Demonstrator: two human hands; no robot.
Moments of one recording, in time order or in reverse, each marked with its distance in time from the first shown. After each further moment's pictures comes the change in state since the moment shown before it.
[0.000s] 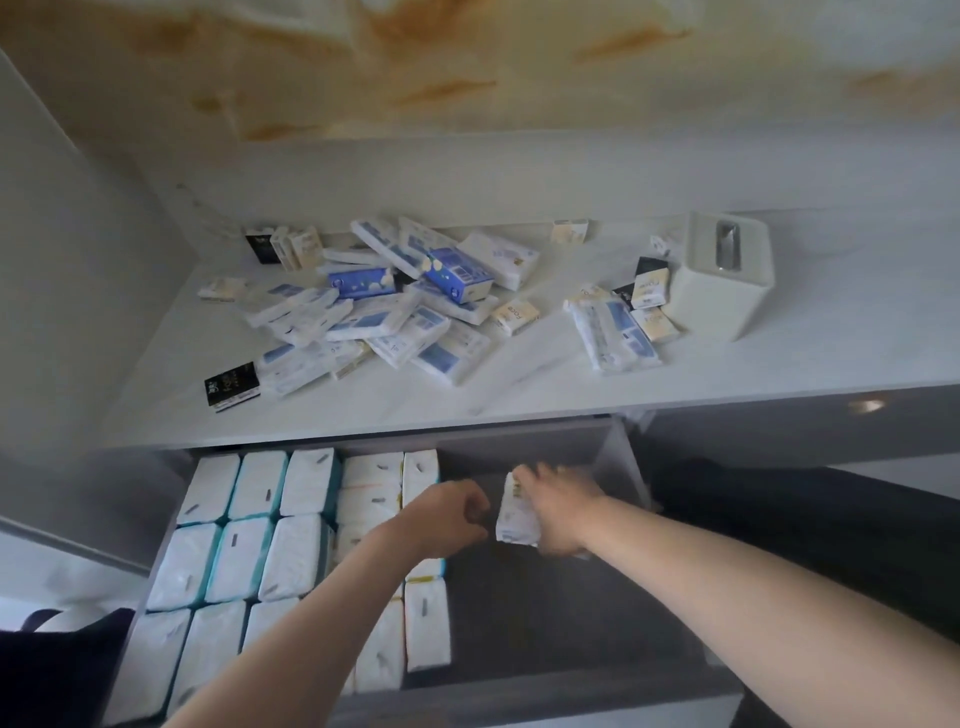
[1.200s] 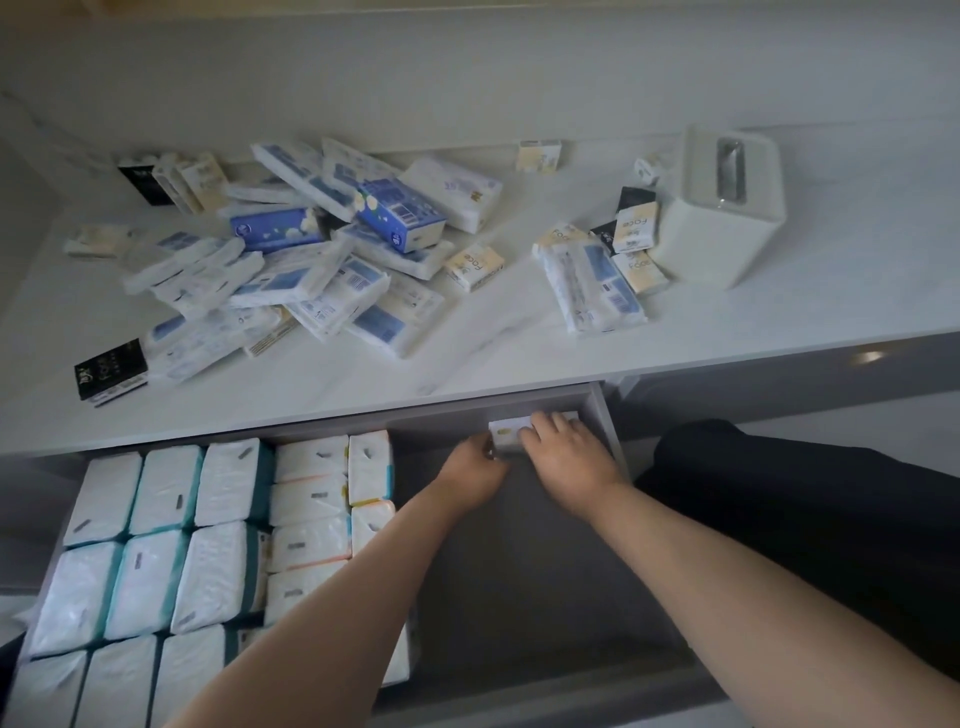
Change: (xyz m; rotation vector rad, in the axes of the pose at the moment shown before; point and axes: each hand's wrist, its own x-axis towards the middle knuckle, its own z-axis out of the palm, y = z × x) left_hand 0.102 0.040 0.053 -0.357 0.024 -0.052; right_hand 0.038 0.063 0.042 -0.148 0.392 -0.061
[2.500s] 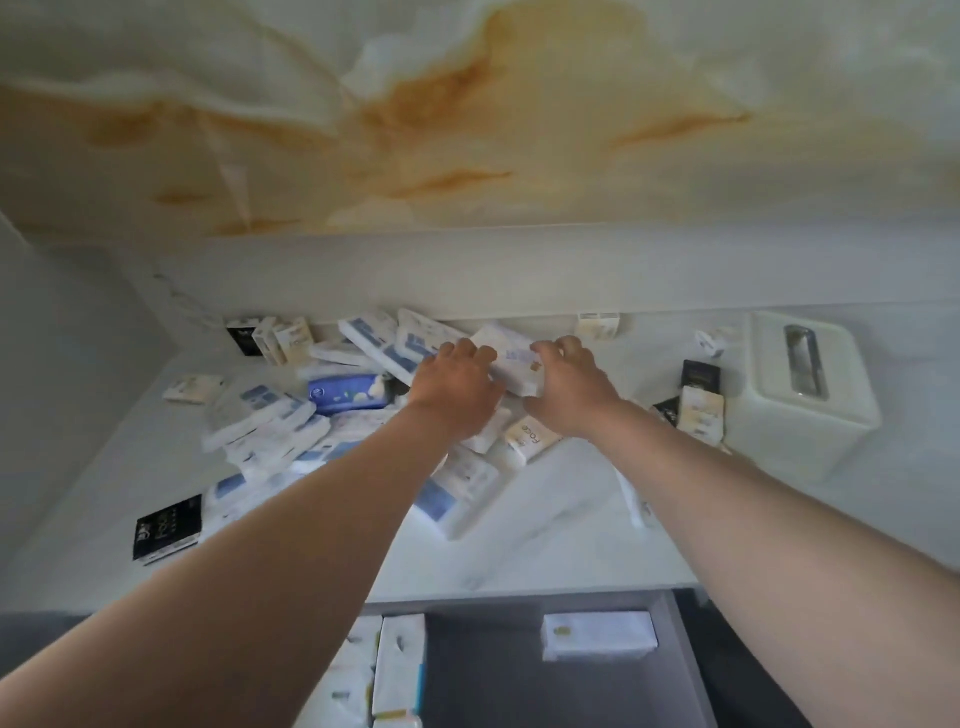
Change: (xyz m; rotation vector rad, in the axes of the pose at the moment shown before) left_hand 0.080 0.143 -0.220 0.874 0.592 0.254; right_hand 0.213 0.069 -0.173 0.446 0.160 0.255
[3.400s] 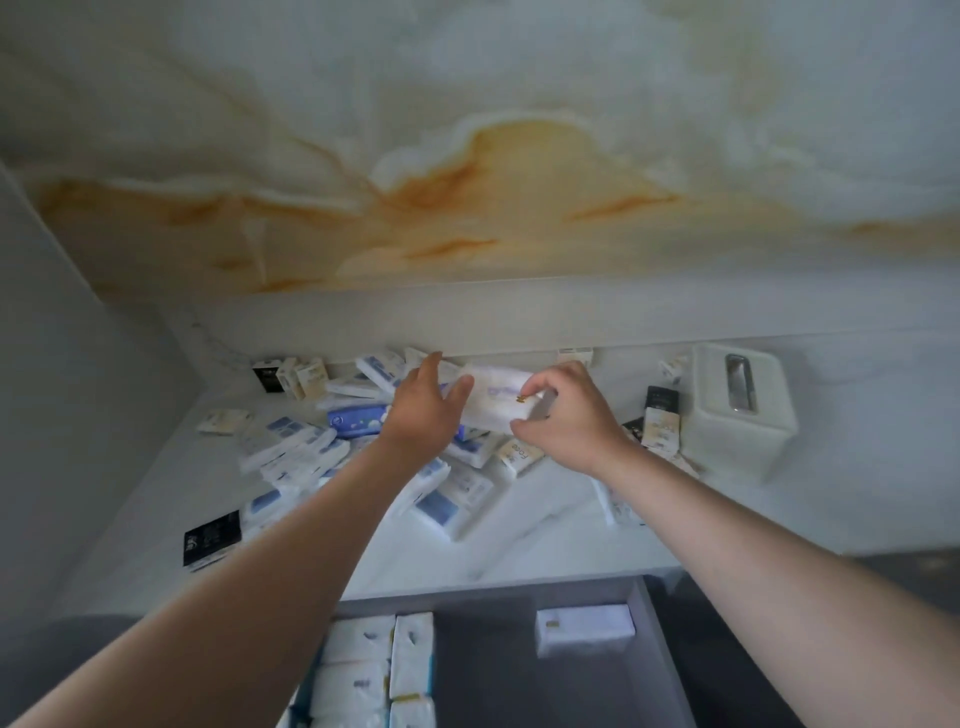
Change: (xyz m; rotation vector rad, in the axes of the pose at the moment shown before) left_hand -0.057 -0.011 -0.053 -0.676 0.096 -0.262; right_hand -0.088 -0.025 -0.051 0.496 0.265 -0.106
